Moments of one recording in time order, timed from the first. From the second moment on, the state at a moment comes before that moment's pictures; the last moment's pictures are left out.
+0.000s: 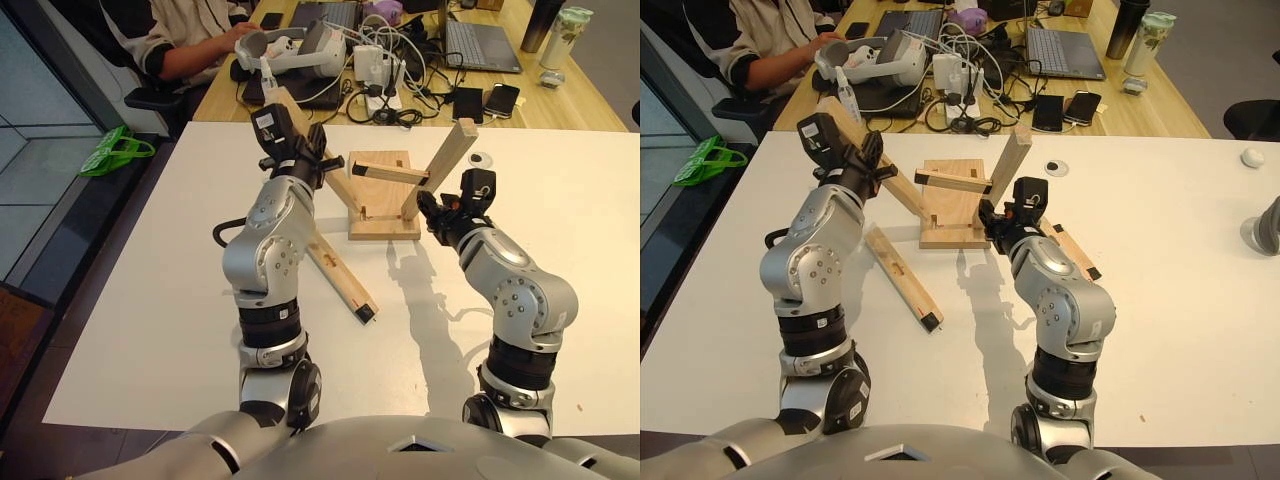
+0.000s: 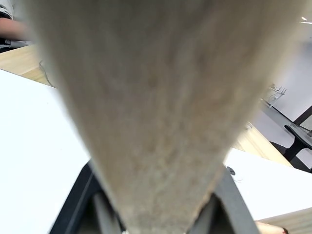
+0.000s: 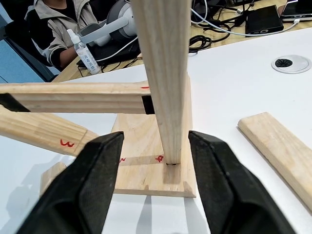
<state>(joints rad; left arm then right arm) -0.50 -0.16 0.14 -0.24 -0.31 0.76 0.20 -0.28 0.09 -0.10 -0.47 0.34 1.10 -0.08</state>
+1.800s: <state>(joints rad) -0.44 -0.13 0.16 -0.04 -0.34 0.50 0.15 -0.65 0.09 -0.10 -0.28 0.54 0.82 0.12</state>
